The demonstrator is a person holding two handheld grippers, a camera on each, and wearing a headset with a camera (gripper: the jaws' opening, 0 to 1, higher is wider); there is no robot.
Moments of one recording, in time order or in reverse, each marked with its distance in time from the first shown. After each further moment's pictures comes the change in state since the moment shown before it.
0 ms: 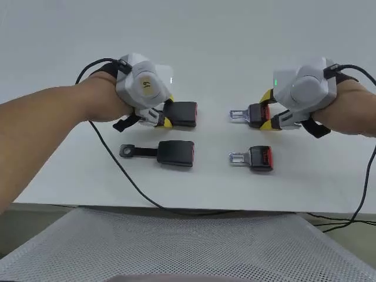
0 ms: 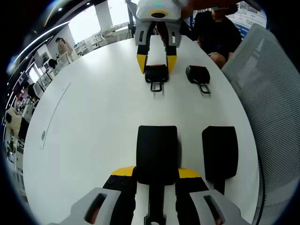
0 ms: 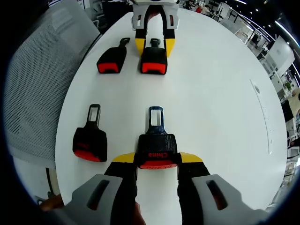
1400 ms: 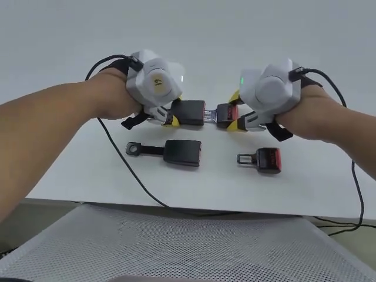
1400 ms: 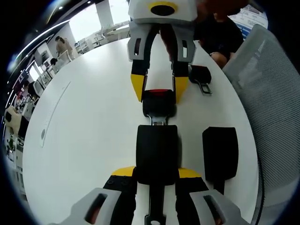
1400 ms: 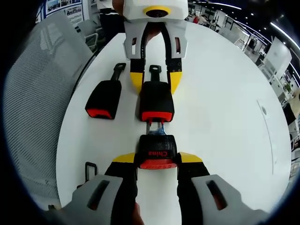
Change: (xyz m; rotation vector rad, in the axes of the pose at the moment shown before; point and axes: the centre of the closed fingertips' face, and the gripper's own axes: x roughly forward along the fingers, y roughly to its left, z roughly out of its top) left arm 0.001 0.001 -0.001 -0.018 0.011 -0.002; right arm 0.032 0.006 0.085 0.016 -0.123 0.004
